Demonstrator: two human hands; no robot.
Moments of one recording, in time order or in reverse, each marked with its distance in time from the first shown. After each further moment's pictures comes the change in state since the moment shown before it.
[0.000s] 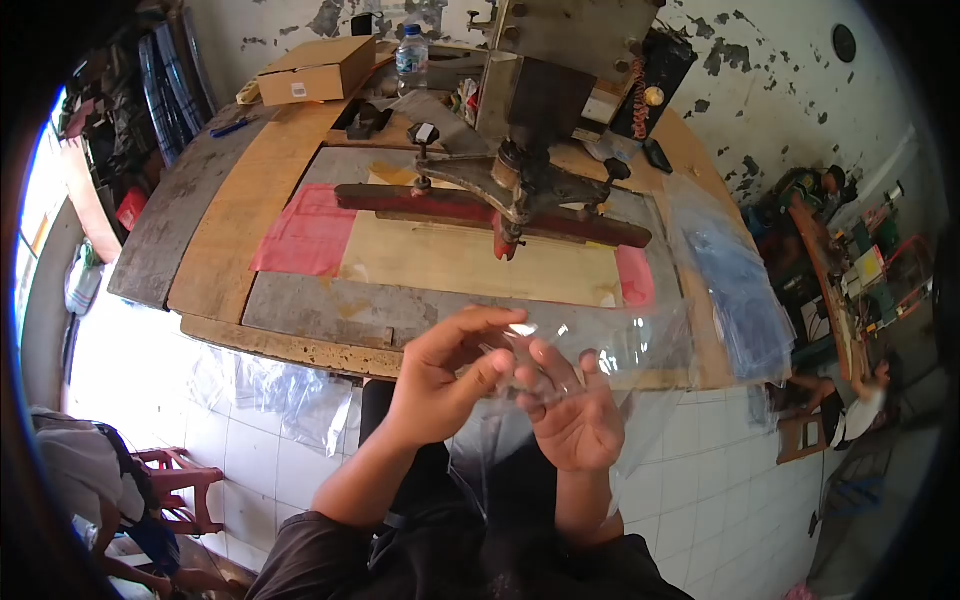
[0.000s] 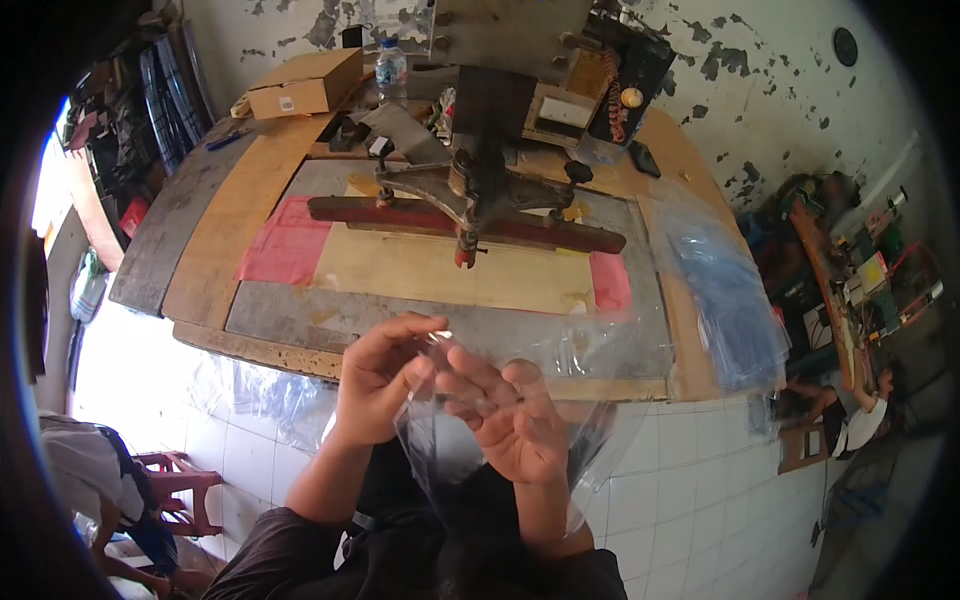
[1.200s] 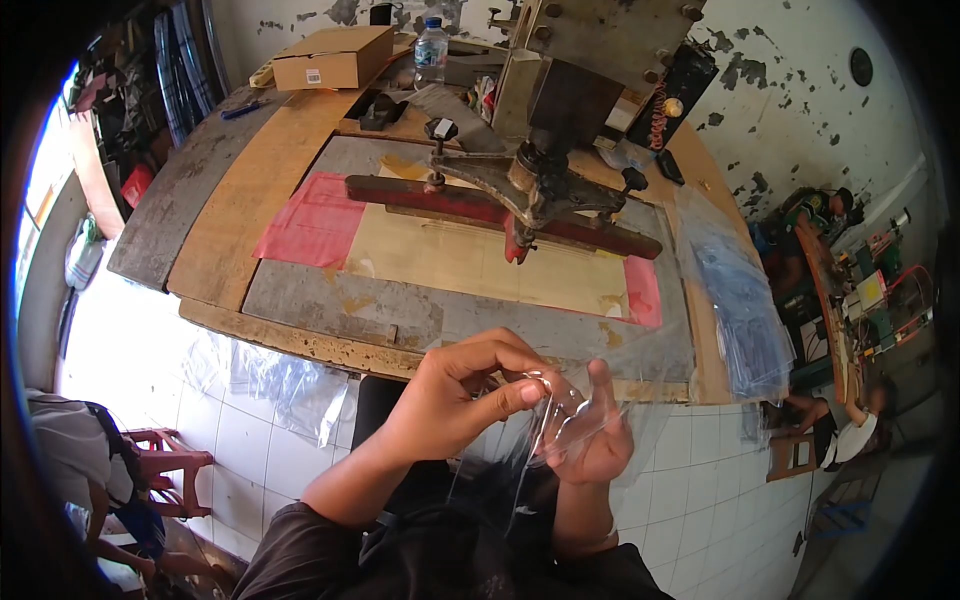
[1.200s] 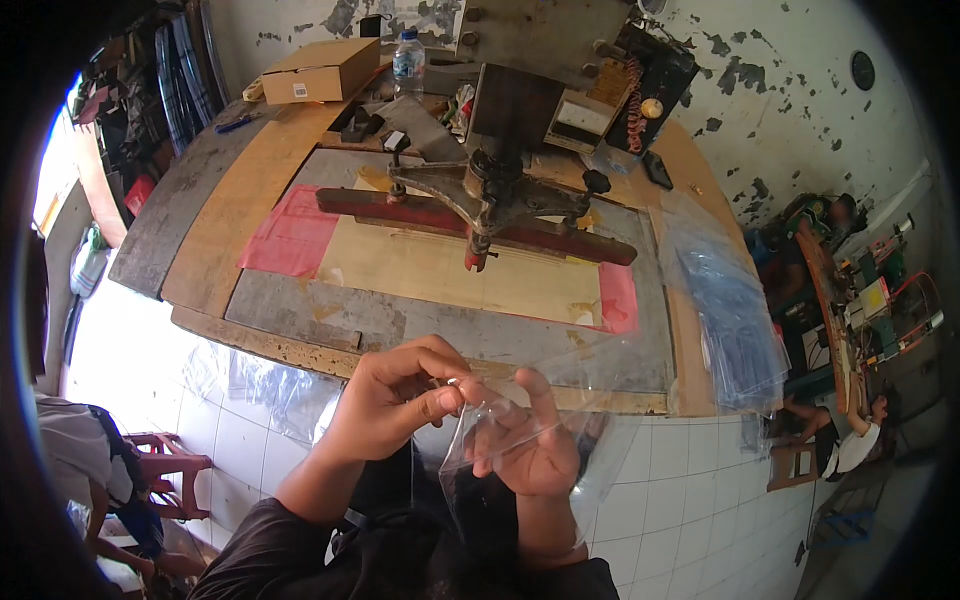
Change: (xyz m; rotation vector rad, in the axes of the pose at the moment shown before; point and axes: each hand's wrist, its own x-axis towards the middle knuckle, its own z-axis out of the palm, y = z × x) left_hand 0.001 0.019 0.007 0.006 -0.106 -0.145; right_hand -0.010 -0.002 0.007 0.130 0.125 0.002
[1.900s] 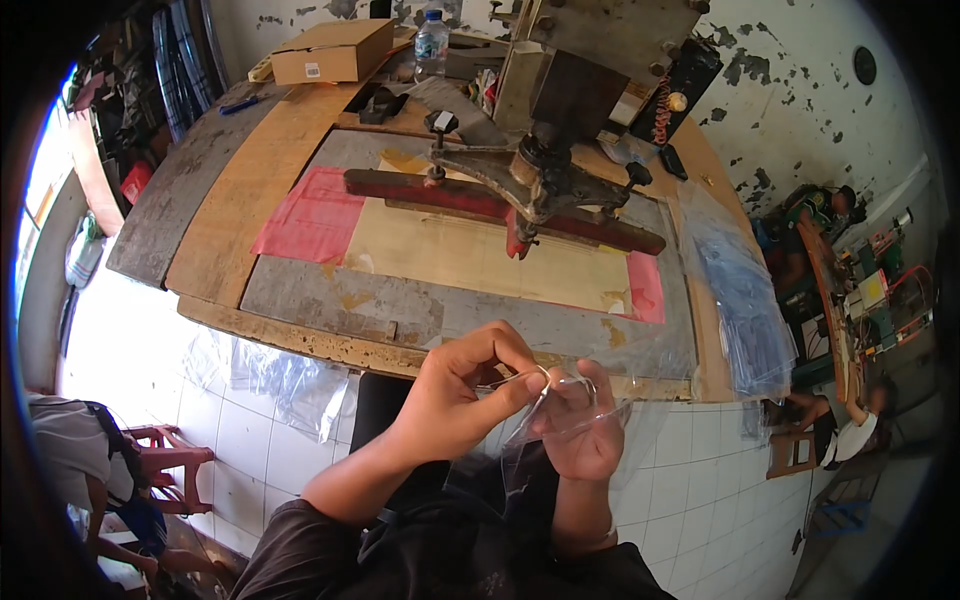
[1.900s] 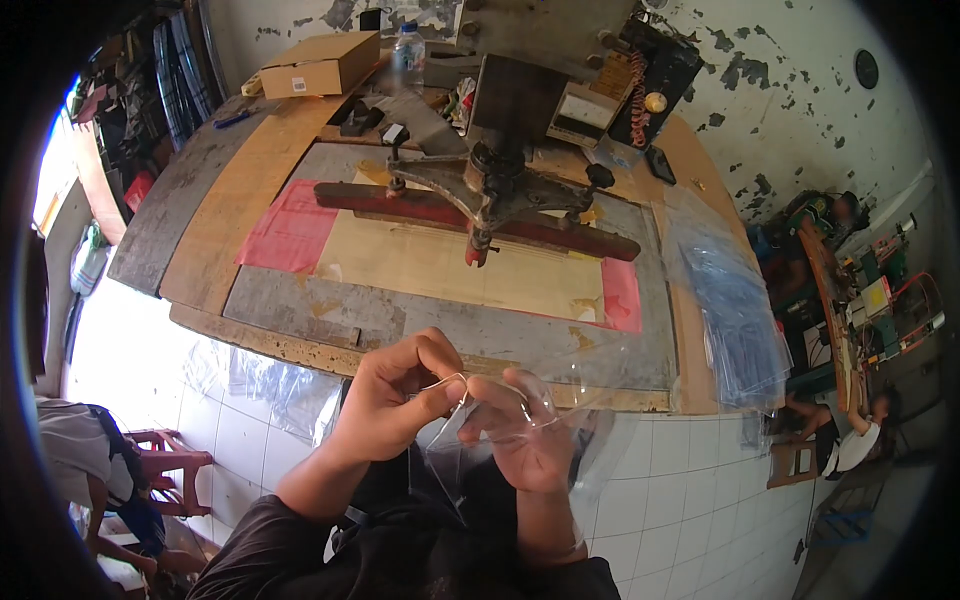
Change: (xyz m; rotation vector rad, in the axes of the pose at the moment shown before) left_hand 0.001 -0.008 0.004 -0.049 0.055 -0.020; right_hand -0.008 0.004 -0.012 -0.296 0.135 -0.055
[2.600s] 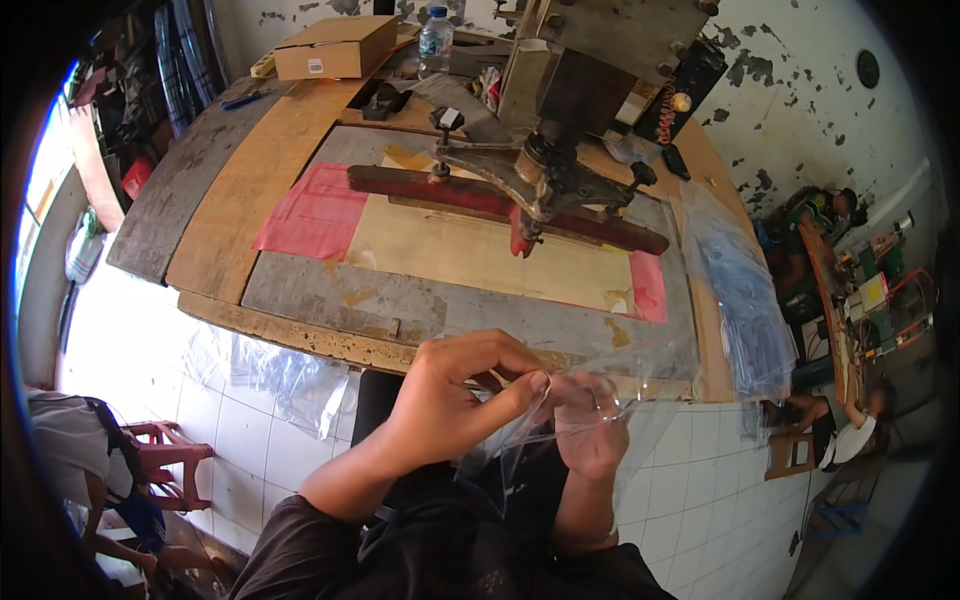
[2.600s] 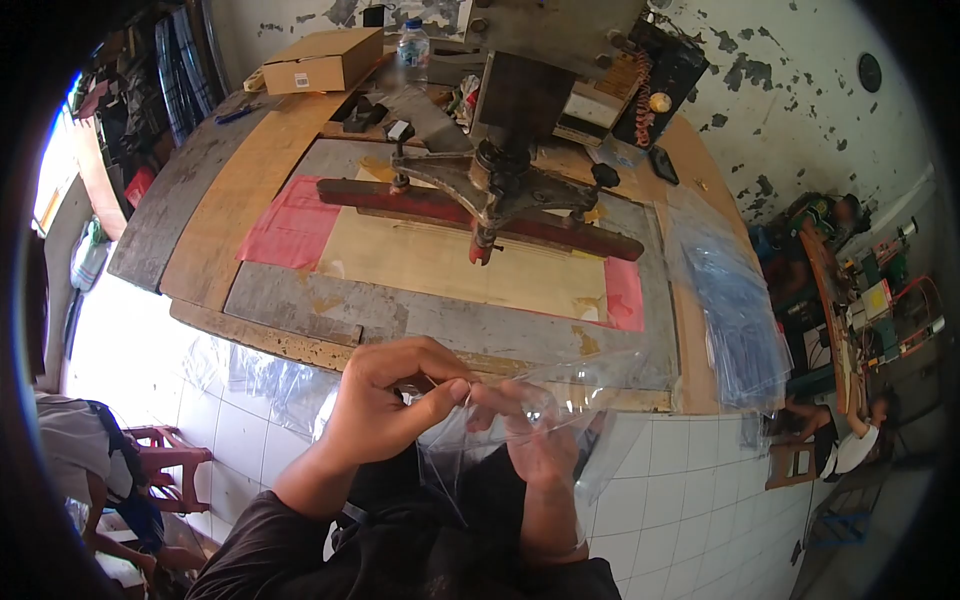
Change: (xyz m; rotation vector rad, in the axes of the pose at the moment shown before) left_hand 0.001 0.021 -0.001 0.424 0.060 0.084; right_hand -0.002 -0.004 -0.011 -0.294 -0.075 -0.035
